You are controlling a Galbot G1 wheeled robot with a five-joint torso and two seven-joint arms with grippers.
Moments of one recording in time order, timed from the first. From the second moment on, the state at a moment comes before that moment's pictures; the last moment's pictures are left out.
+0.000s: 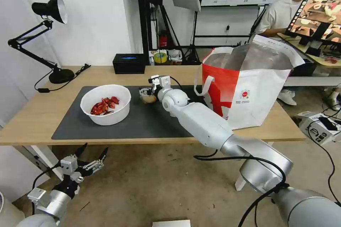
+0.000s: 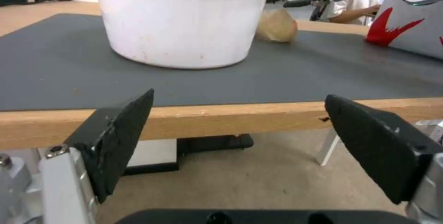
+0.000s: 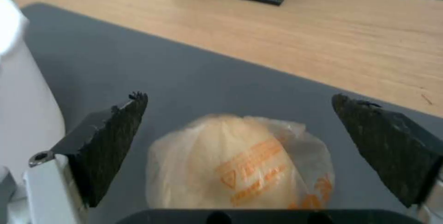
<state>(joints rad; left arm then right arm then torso) 1.73 -1.05 -0.75 -1.93 -0.65 -0.19 0.29 -0.12 1.52 -0.45 0.92 0.85 -0.38 0.18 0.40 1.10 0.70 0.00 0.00</state>
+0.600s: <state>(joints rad) 1.72 -1.05 -0.75 -1.92 -0.68 -0.19 0.29 -0.12 1.54 -0.47 0.90 0.77 -0.48 0.16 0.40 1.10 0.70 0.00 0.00</state>
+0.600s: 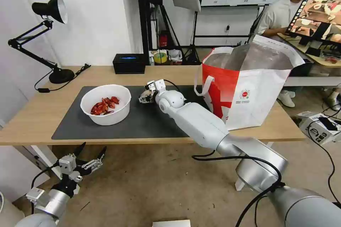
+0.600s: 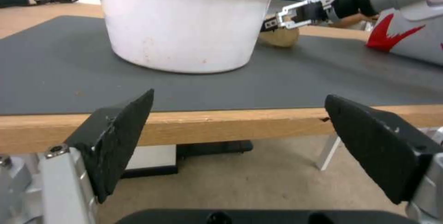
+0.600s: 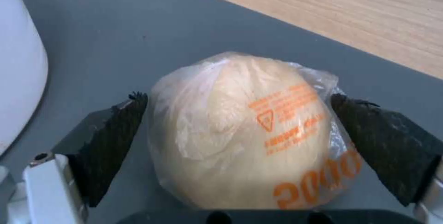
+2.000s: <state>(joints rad) 1.71 -1.05 -0.75 -1.93 -0.69 -0.20 0.29 -0.16 1.47 -0.48 0.99 0.79 -0.52 0.22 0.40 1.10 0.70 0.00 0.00</state>
